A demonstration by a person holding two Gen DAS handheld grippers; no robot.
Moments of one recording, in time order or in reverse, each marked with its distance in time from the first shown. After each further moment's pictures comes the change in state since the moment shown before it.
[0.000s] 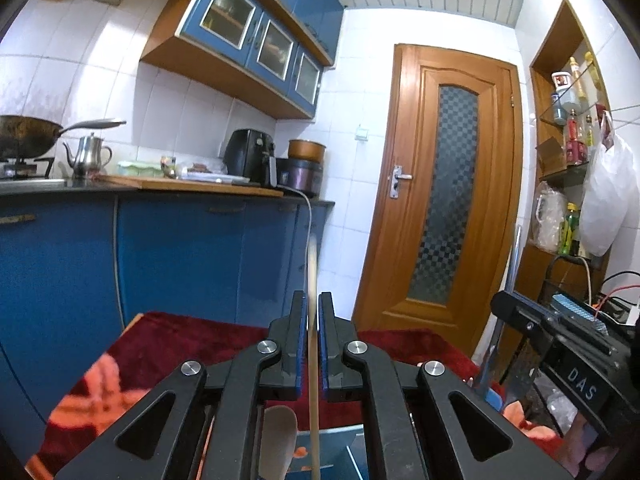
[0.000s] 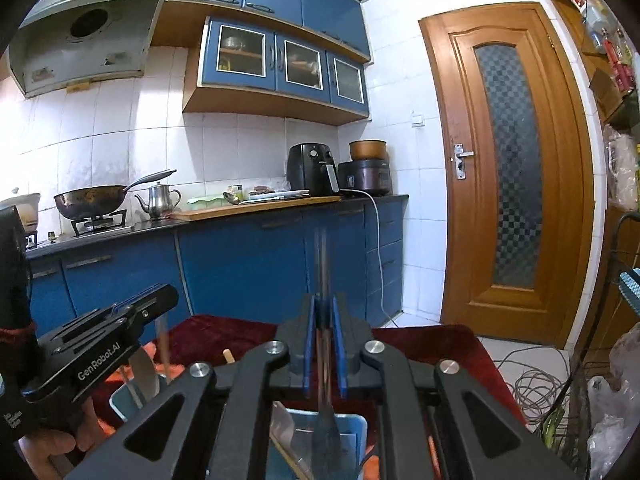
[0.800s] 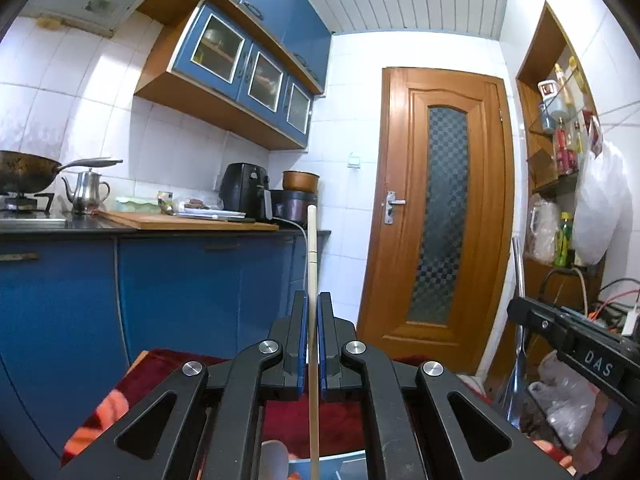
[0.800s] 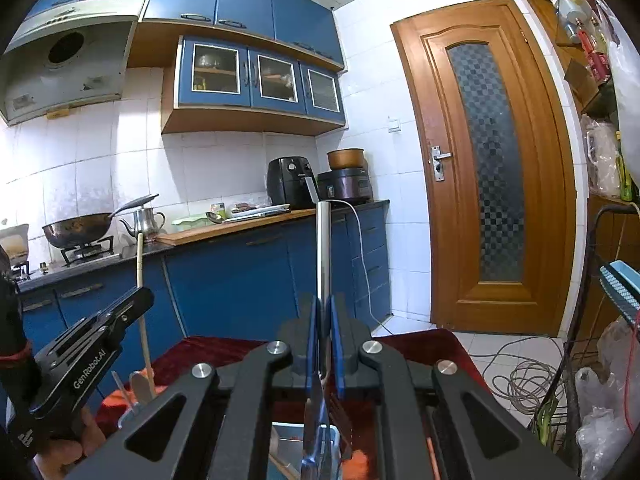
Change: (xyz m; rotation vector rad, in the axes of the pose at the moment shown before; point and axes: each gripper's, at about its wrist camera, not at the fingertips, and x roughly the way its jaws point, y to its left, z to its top) left arm -0.018 -0.010 0.018 0.049 -0.110 -0.004; right arm -0.010 -0.015 0.020 0.070 -0.027 -0.052
